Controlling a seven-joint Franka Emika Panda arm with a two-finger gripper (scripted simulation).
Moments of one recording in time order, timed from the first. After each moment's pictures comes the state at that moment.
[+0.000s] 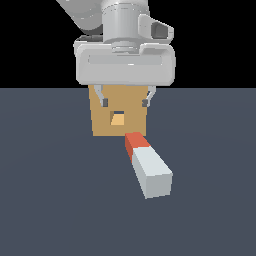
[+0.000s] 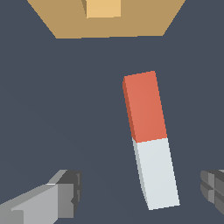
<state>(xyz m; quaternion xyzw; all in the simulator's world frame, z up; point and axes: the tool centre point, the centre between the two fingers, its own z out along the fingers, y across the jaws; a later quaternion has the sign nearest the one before) -0.006 -0.006 0.162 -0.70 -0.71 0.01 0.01</state>
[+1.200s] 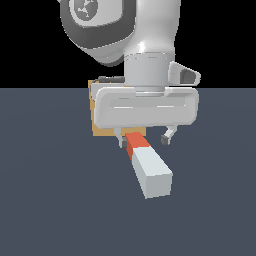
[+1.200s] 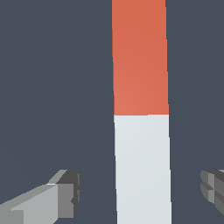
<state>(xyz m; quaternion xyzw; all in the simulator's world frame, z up) 0.036 -0.048 0.086 -0.65 -0.76 0.00 0.00</state>
